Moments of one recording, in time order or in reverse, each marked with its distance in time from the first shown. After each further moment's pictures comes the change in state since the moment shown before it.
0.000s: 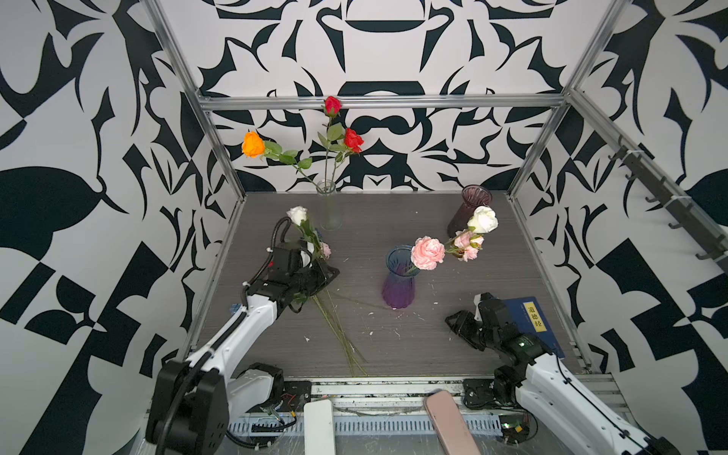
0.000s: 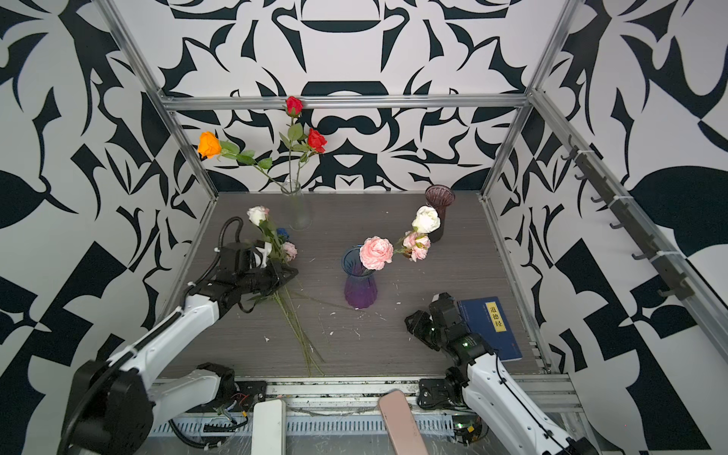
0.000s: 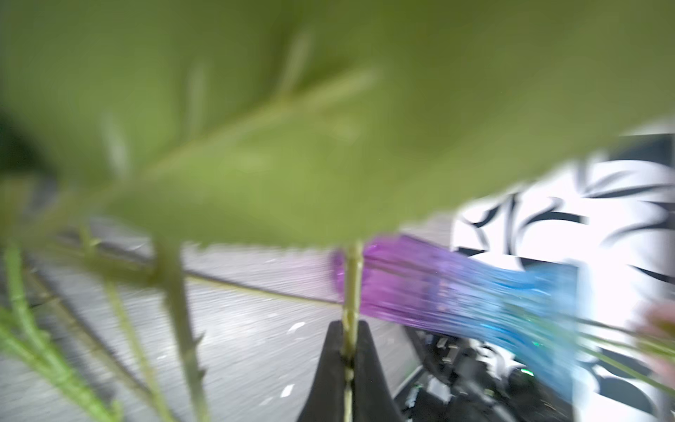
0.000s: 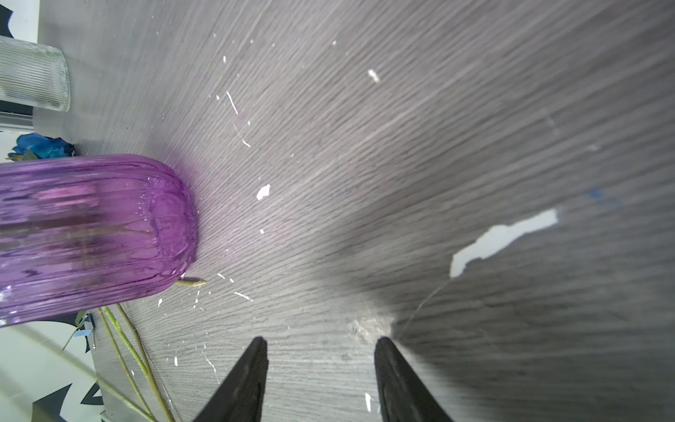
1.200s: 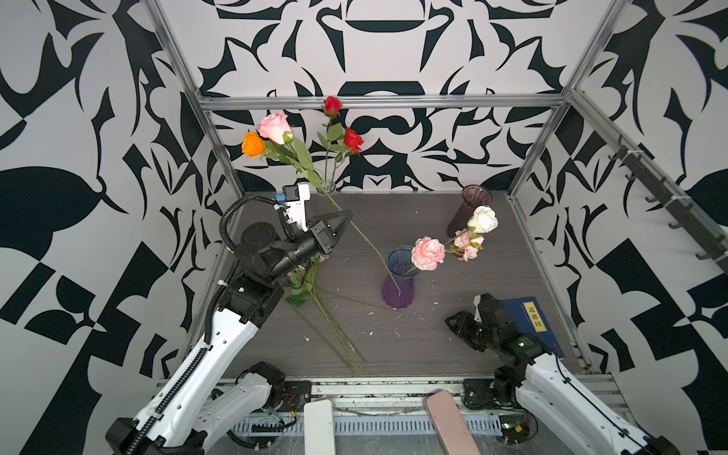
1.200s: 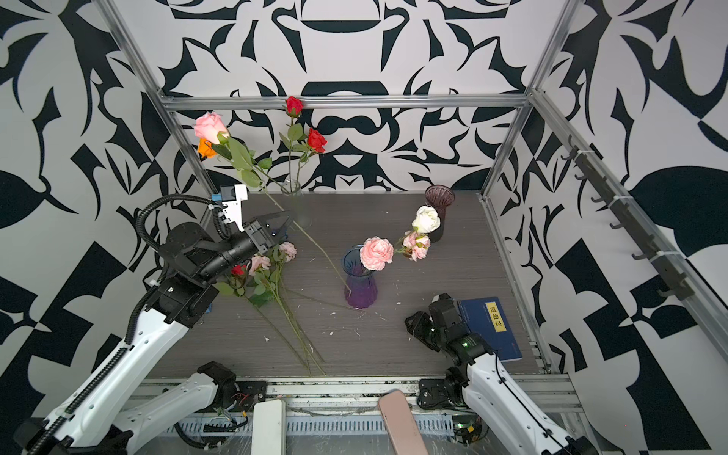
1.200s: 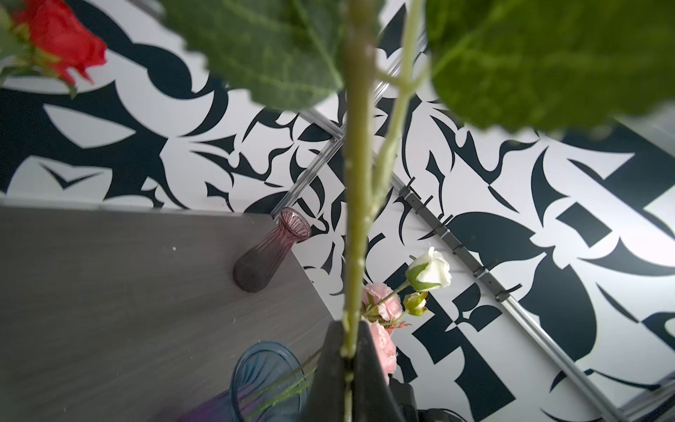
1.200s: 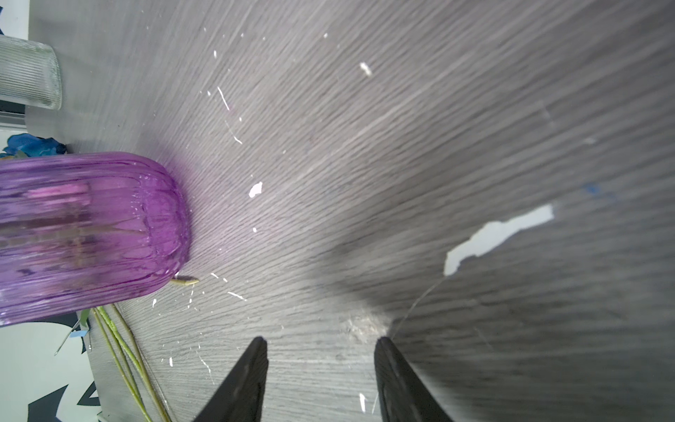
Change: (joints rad) left arm -0.246 -0.126 0.351 0.281 -0.117 0.164; right arm 0.000 0.005 -0.007 0.001 0.000 0.000
